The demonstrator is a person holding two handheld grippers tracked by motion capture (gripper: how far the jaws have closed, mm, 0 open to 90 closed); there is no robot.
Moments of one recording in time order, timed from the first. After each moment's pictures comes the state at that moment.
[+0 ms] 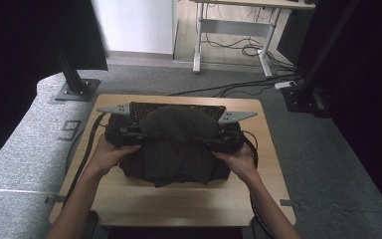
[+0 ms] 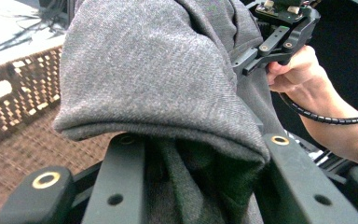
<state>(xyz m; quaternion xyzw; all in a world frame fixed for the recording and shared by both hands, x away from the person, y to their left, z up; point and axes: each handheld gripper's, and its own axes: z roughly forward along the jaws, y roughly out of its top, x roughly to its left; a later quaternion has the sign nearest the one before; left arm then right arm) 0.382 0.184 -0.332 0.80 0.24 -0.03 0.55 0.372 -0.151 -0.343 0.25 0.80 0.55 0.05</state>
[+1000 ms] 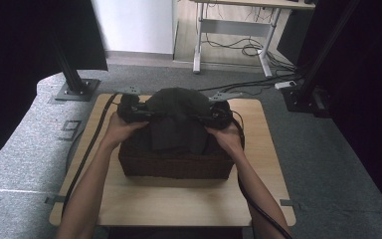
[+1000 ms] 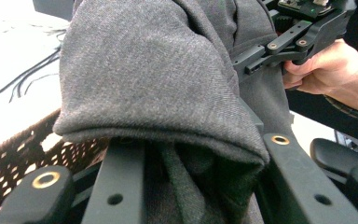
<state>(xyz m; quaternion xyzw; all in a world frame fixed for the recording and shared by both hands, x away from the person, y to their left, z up) 0.476 0.179 -0.363 0.81 0.24 0.03 0.54 0.464 -0.136 -0.370 0.30 0.79 0.52 0.11</state>
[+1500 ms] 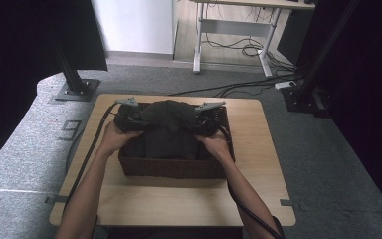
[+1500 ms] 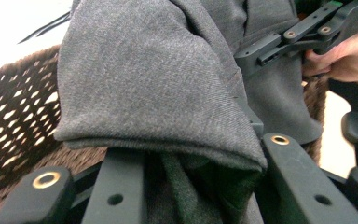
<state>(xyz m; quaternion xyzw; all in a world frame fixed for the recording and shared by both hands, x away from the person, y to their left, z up) 0.477 0.198 -0.405 0.83 0.29 0.02 0.48 0.474 -0.104 -0.416 0.32 0.81 0.47 0.09</state>
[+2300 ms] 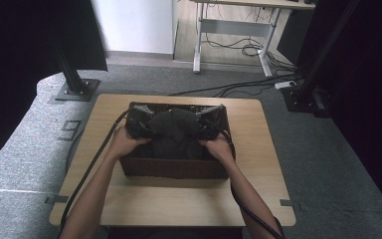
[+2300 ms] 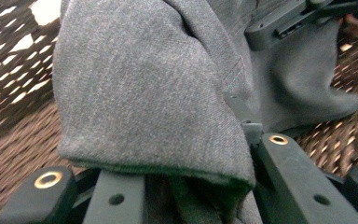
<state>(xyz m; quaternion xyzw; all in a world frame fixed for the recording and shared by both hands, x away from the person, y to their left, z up) 0.479 0.168 -0.429 0.87 0.32 0.02 0.37 0.481 -0.111 -0.438 0.37 0.84 0.40 0.06</state>
